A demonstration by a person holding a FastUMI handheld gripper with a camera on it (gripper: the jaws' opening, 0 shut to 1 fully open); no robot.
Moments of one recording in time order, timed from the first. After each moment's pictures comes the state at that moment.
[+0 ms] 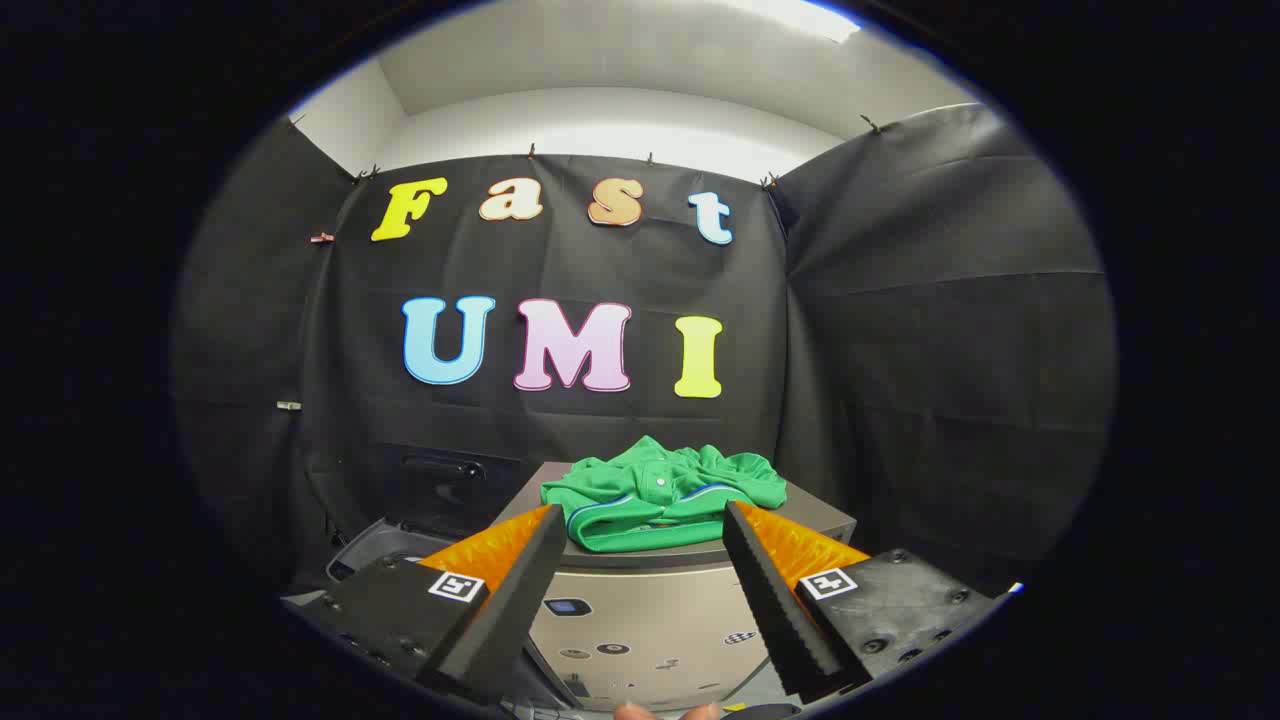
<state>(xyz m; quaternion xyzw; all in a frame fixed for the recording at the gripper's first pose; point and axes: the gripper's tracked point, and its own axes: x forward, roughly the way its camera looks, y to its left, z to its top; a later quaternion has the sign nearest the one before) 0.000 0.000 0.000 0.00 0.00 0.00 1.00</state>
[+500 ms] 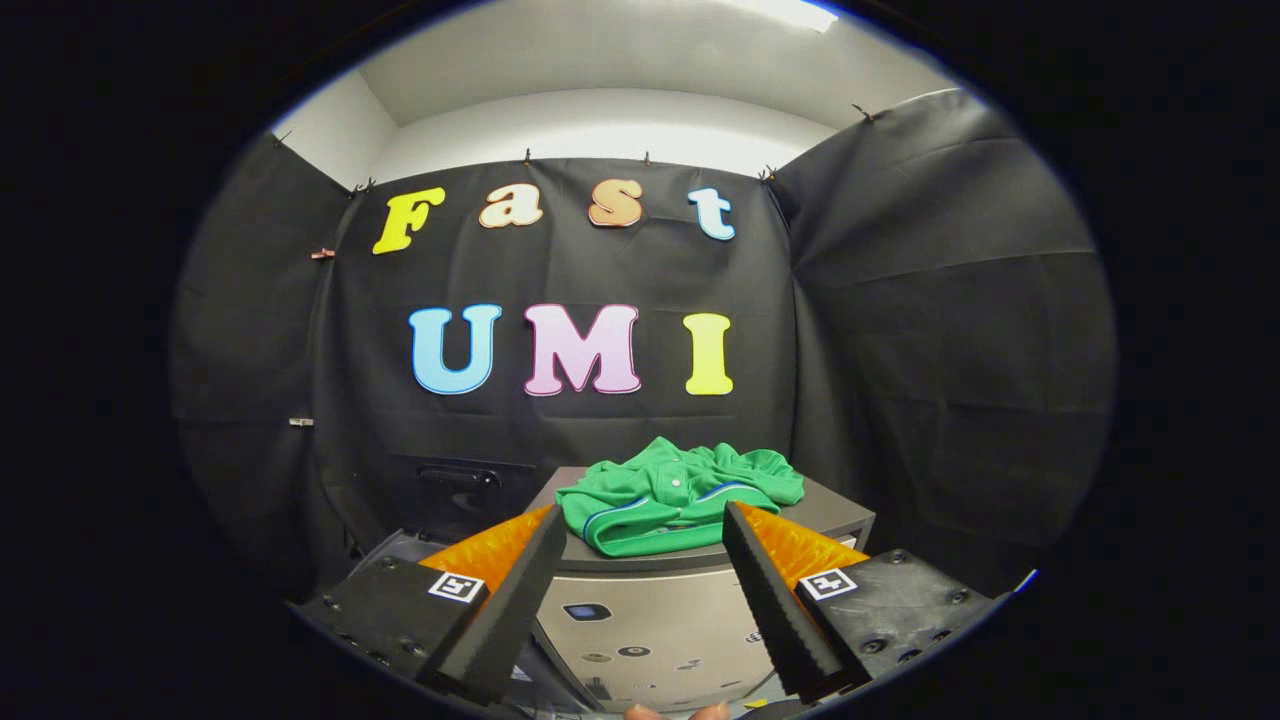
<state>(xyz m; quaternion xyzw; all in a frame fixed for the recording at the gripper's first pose) 0.005 0.007 0.005 0.03 0.00 0.02 1.00</state>
